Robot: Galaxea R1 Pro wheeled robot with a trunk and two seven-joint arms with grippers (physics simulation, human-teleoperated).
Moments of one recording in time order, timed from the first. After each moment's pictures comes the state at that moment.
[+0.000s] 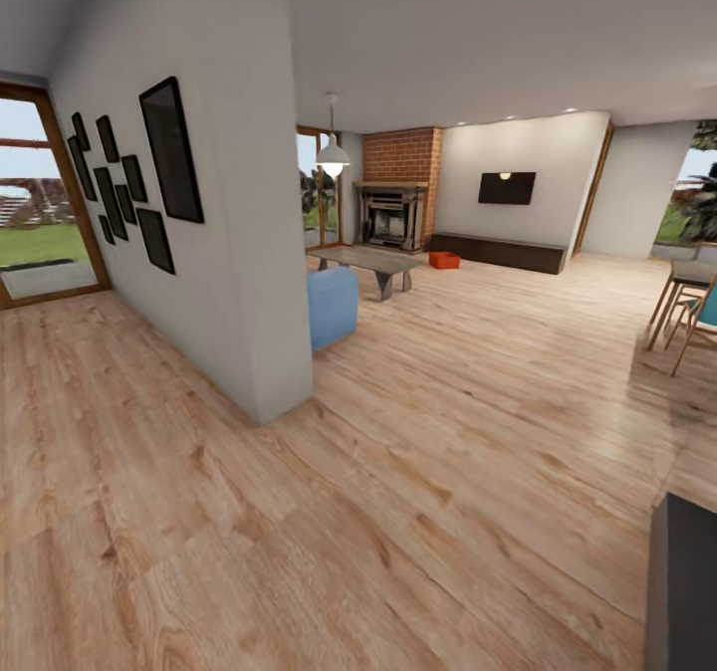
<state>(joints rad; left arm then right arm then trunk) 0.00 0.02 0.00 -0.11 0.00 -0.04 0.00 -0.18 -0.08 0.56 0.03 -0.31 -0.10 0.10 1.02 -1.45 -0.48</state>
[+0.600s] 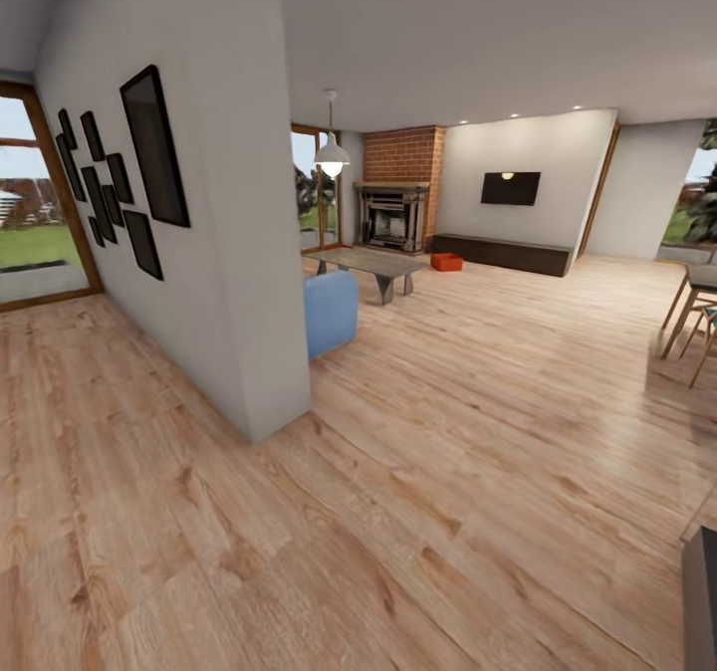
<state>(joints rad) 0.00 0.02 0.00 -0.11 0.00 -0.04 0.00 -0.18 -0.08 0.56 0.03 -0.31 -0.10 0.10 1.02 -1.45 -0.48</state>
